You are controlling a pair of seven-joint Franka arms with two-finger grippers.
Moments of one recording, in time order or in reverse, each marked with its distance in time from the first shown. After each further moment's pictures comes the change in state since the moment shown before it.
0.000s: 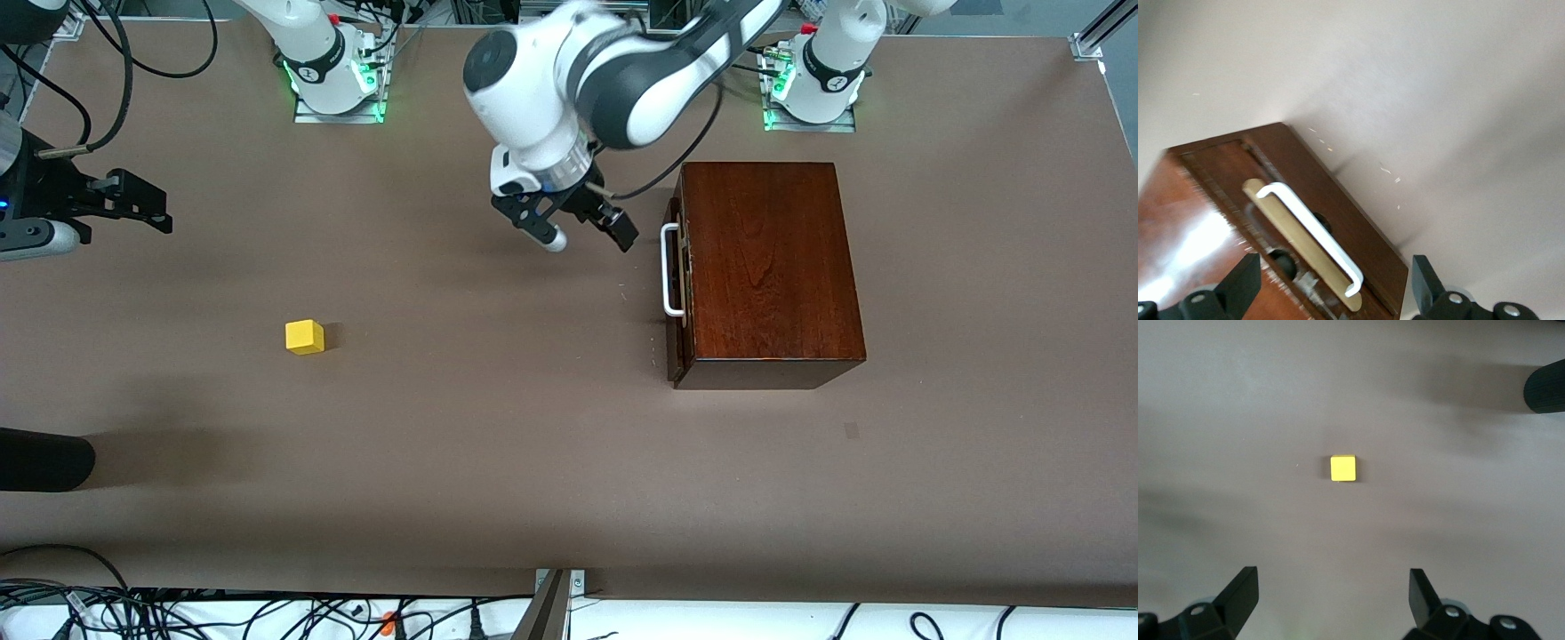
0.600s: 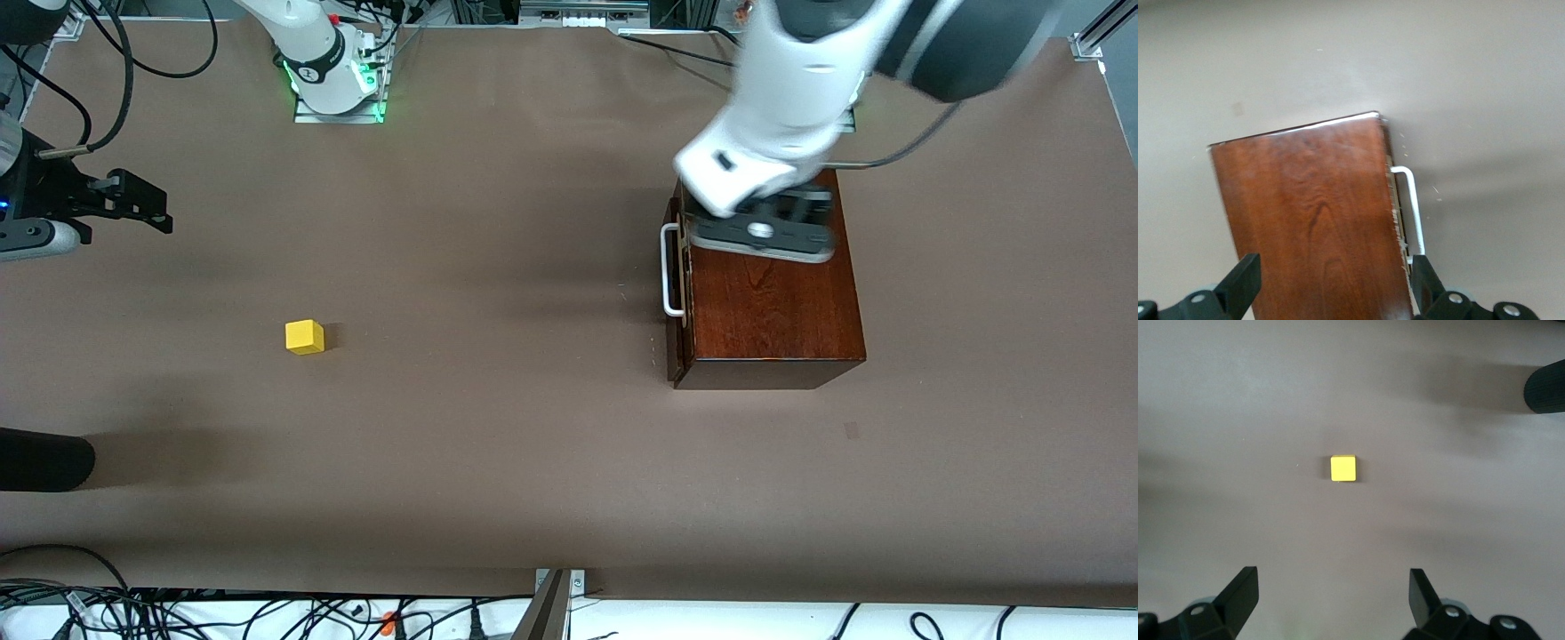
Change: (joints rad) left arm 0.373 -0.229 0.012 0.013 -0.232 -0.095 -0.127; right arm 0.000 0.000 0.001 0.000 0.000 0.000 0.000
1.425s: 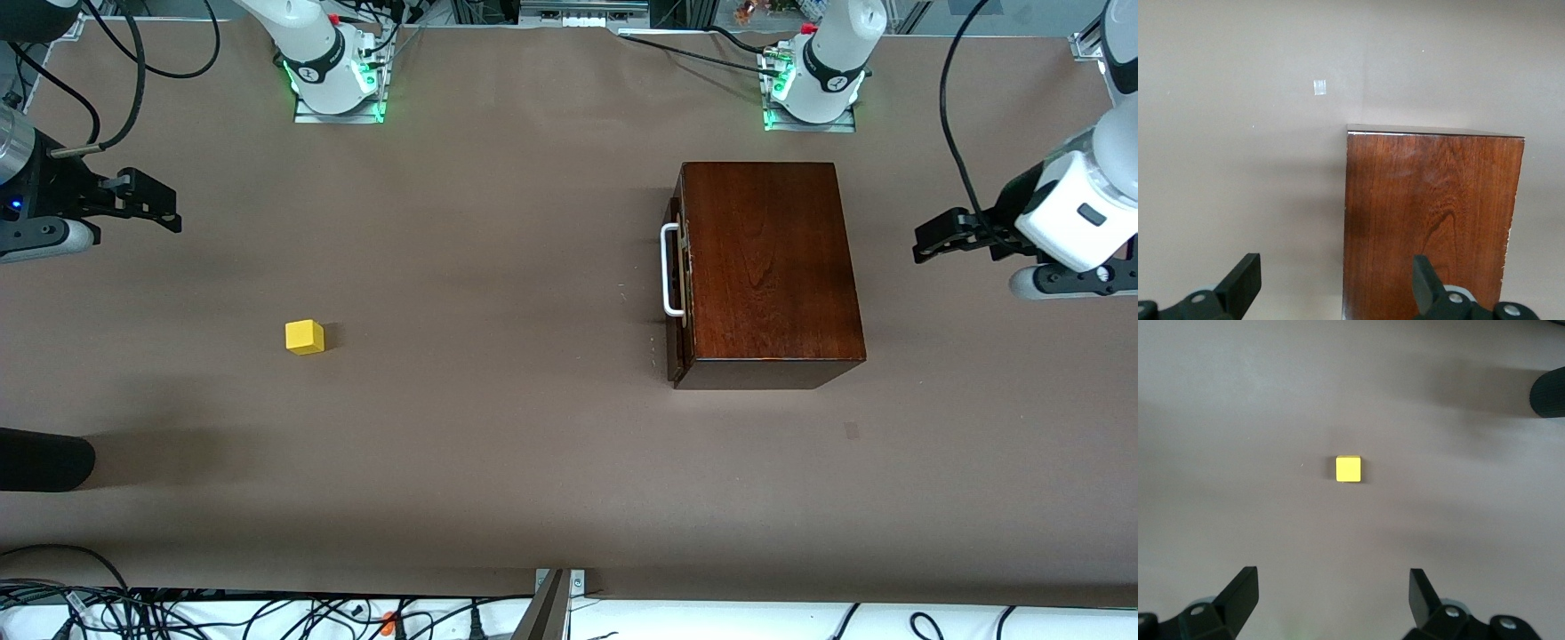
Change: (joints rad) left arm 0.085 -0.206 0.443 -0.293 -0.273 0.119 0.329; right arm 0.013 0.000 0.005 0.000 0.000 0.000 0.000
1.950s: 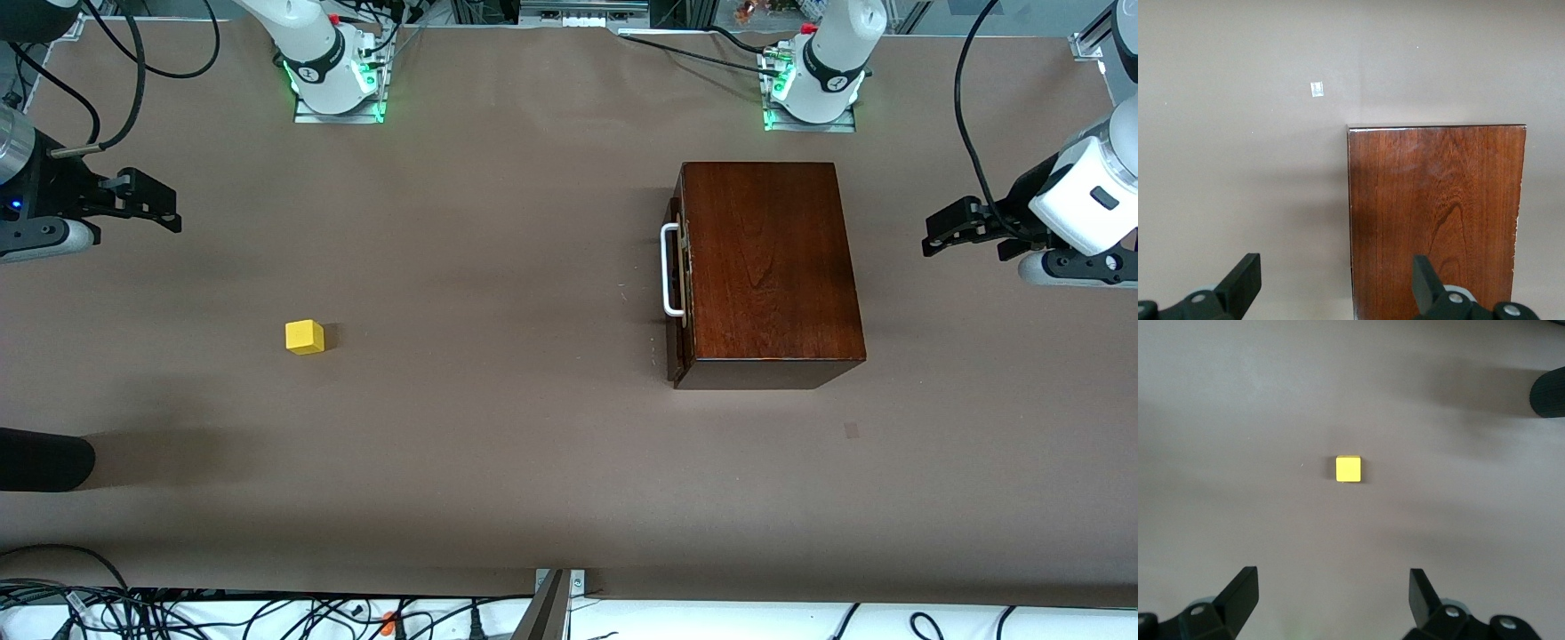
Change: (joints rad) left arm -0.002 -0.038 0.011 -0.052 0.002 0.025 0.052; right arm 0.000 0.000 0.000 0.000 0.000 0.000 0.000
